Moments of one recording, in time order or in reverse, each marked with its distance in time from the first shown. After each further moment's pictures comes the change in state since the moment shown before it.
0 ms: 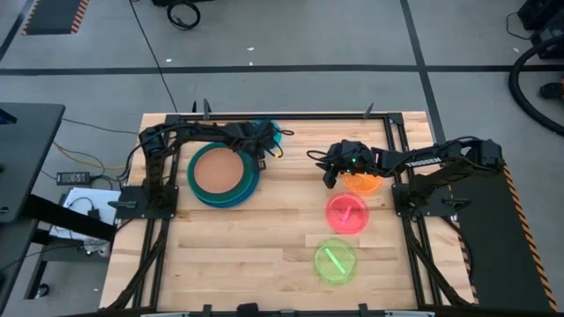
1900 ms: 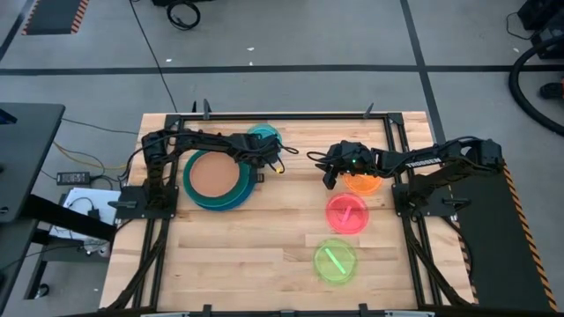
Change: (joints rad) left arm -0.130 0.004 -0.001 -0.086 -0.048 0.017; right arm 0.012 0.000 0.000 0.006 0.000 0.005
